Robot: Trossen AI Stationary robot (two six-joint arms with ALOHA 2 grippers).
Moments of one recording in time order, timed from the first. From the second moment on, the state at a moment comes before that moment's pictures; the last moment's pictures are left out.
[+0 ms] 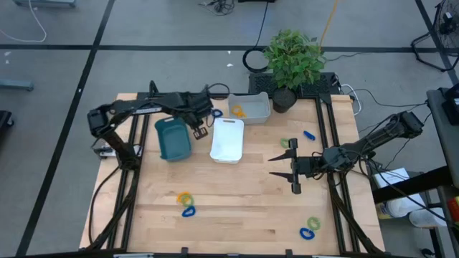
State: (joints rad) left arm 0.46 1.64 1.22 -0.87 -0.11 0.01; right arm 0.43 0.90 0.48 0.43 0.37 -0.26
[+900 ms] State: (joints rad) left arm 0.37 1.16 0.73 -0.10 0.08 0.21; right arm 0.43 0.90 0.48 0.45 0.37 -0.23
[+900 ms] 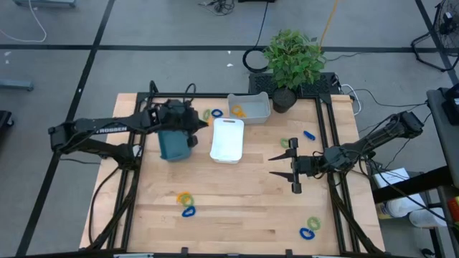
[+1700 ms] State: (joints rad) left arm 0.46 1.34 0.96 -0.11 0.13 0.57; right arm 0.43 0.90 0.48 0.46 0.36 -0.23
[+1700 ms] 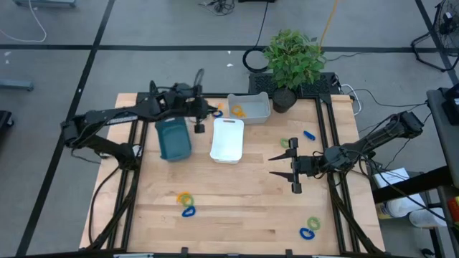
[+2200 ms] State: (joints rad) left arm 0.48 1.79 1.42 -0.32 0.13 0.65; right arm 0.43 0.90 0.48 0.46 0.36 -0.23
